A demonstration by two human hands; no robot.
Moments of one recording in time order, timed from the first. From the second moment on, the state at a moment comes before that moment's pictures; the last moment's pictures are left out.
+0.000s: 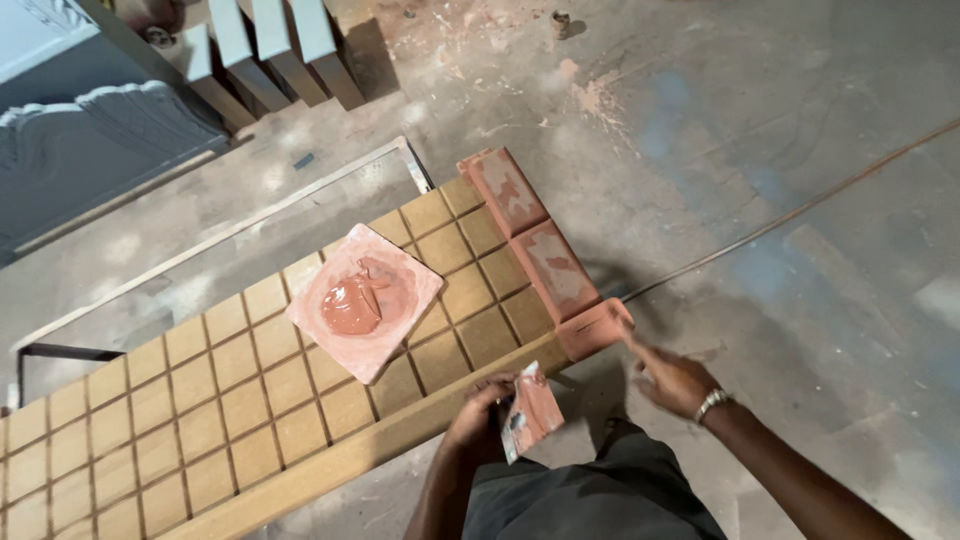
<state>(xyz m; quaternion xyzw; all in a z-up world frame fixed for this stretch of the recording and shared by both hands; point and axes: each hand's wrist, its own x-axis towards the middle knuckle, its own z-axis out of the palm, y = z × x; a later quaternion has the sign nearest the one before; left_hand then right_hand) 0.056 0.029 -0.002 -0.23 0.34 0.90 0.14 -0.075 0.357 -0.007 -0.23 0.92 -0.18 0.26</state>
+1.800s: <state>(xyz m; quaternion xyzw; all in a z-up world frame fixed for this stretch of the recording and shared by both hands) 0.066 0.086 0.001 -0.20 0.33 0.90 0.21 -0.024 0.301 0.086 -0.43 0.83 -0.27 0.24</state>
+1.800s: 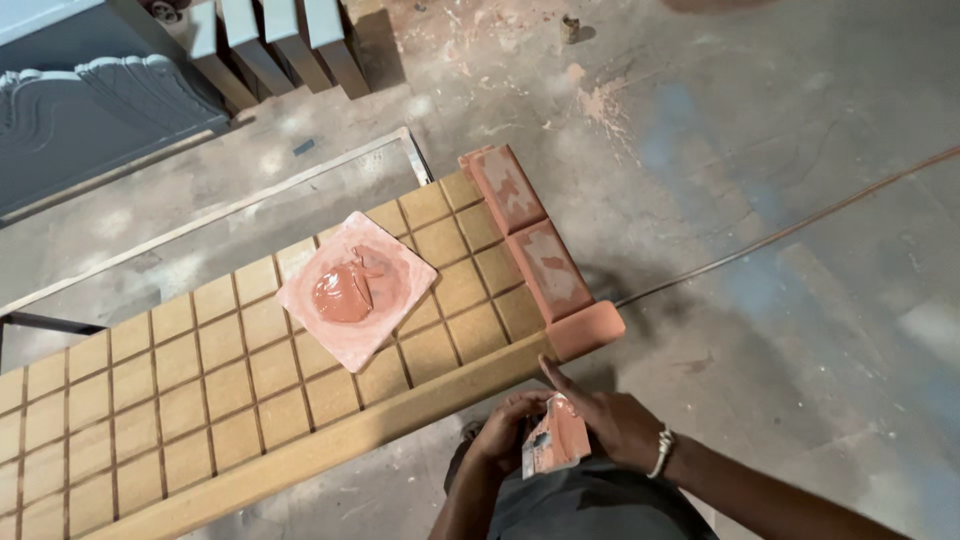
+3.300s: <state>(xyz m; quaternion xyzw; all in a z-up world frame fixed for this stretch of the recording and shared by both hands) 0.113 0.021 -0.006 -0.25 0.37 0.89 0.11 -0.089 0.318 -0.035 -0.13 0.93 -0.27 0.22</state>
